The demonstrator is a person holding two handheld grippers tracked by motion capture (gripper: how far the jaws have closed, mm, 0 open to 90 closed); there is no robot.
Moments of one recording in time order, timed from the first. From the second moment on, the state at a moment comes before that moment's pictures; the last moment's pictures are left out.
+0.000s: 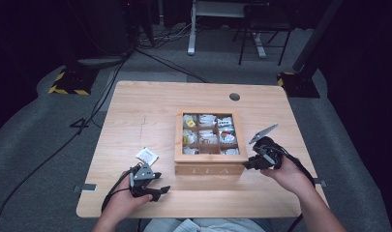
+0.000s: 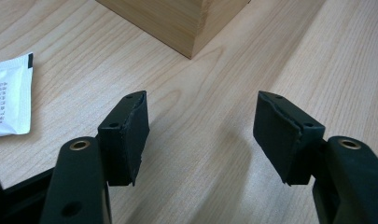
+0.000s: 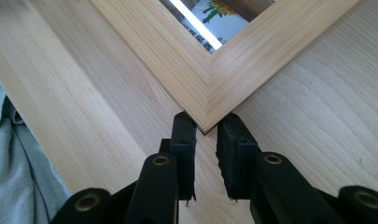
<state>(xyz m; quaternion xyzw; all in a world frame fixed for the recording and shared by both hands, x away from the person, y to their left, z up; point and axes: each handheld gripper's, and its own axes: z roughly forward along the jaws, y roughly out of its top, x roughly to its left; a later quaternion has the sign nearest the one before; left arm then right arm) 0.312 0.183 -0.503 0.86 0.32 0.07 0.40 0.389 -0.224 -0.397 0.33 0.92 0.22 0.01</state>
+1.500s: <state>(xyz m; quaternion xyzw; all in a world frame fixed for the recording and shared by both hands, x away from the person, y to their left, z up) 0.312 0.204 -0.503 0.85 0.34 0.08 0.40 0.427 -0.313 -0.398 0.41 0.82 0.39 0.13</state>
